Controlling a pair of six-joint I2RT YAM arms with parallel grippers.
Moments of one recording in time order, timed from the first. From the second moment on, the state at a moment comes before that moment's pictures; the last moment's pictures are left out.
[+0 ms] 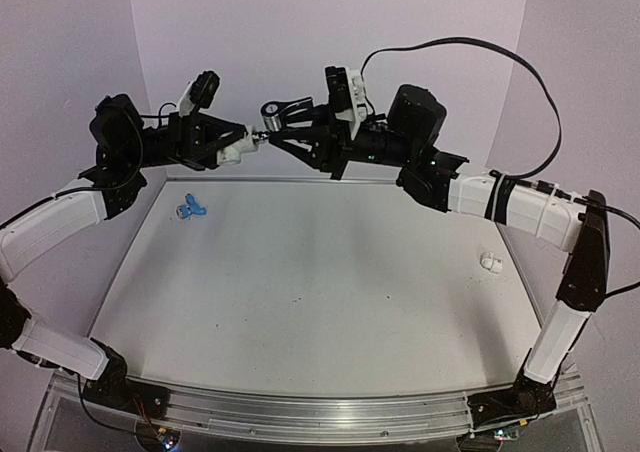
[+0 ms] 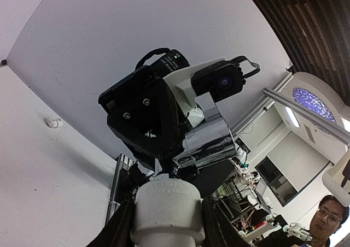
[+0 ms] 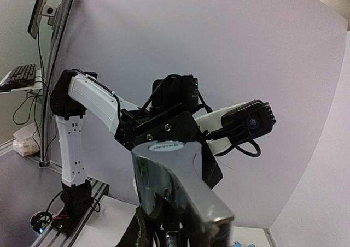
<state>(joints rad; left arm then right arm) -0.48 1.29 1.15 0.50 1.17 -1.09 0.86 1.78 1.62 0.46 -0.83 -0.08</state>
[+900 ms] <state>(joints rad) -0.48 1.21 1.10 0.41 1.04 -0.80 0.85 1.88 1.65 0.68 -0.82 0.28</state>
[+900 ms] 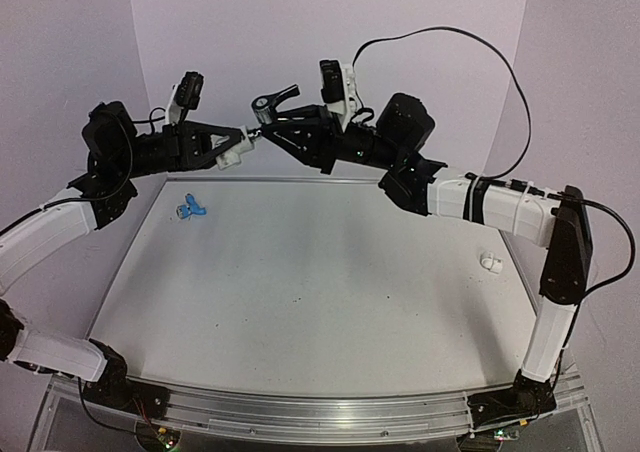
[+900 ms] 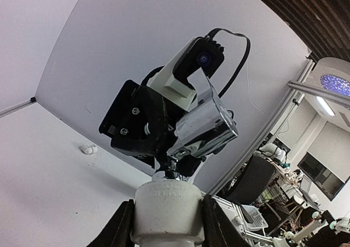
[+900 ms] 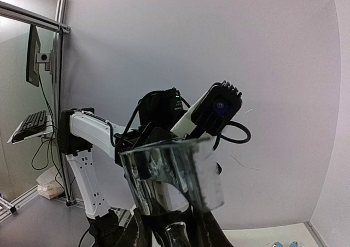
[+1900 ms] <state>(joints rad) -0.48 1.12 1.02 0.29 0.92 -0.50 0.86 1.93 1.70 0.62 -0.82 0.51</state>
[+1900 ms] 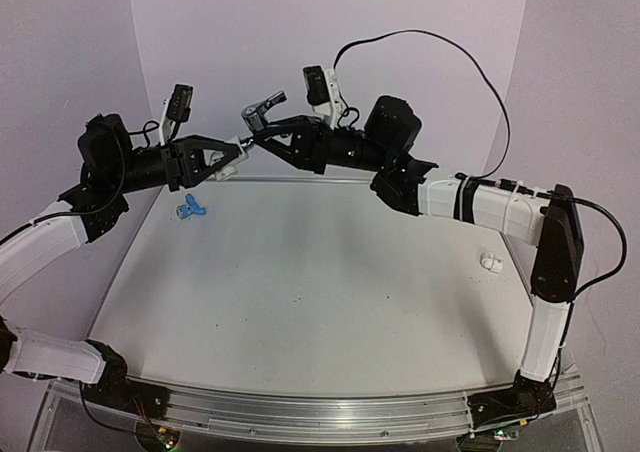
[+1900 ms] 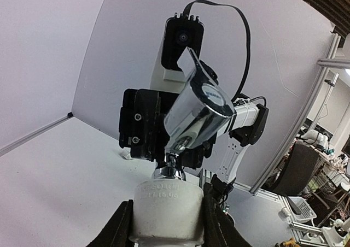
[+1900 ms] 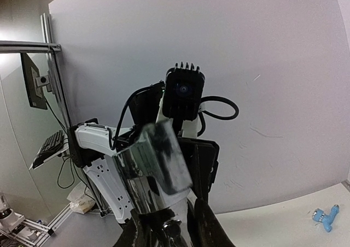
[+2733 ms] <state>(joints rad) -0.54 1.07 0.95 0.23 0.61 -0.09 0.88 1.96 1.70 0.45 -0.65 0.78</state>
